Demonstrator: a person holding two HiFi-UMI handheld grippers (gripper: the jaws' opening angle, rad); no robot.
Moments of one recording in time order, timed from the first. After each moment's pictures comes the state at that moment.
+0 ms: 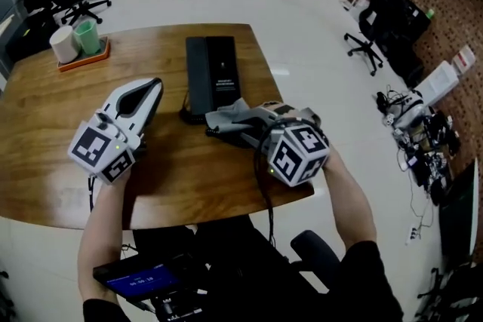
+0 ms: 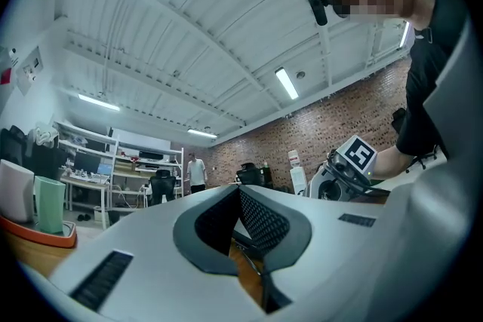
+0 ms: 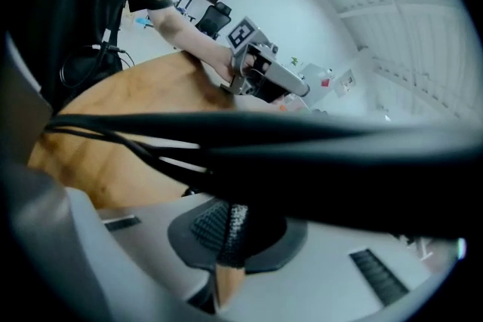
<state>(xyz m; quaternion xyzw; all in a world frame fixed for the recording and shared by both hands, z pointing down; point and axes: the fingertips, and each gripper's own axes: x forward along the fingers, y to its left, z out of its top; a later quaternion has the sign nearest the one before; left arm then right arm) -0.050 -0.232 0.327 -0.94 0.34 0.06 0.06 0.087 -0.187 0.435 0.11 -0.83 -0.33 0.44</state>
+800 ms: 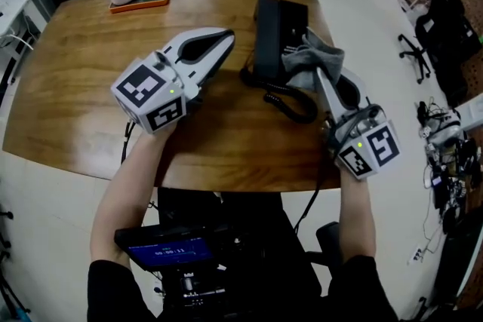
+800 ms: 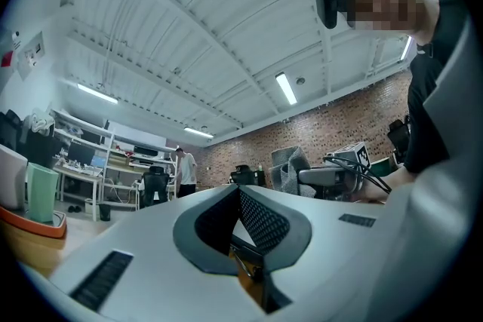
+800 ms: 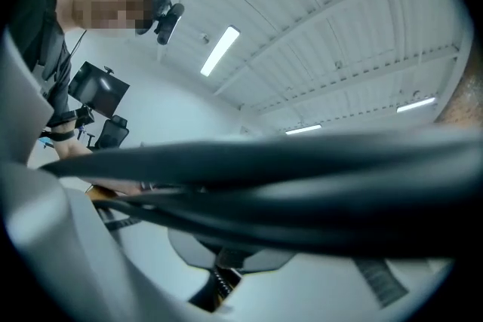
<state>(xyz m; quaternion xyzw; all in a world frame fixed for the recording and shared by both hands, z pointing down) -0.039 -0.226 0.320 -0.95 0.31 0.08 0.04 0.105 -0.191 0.319 0.34 -0.94 -0.10 -0.01</state>
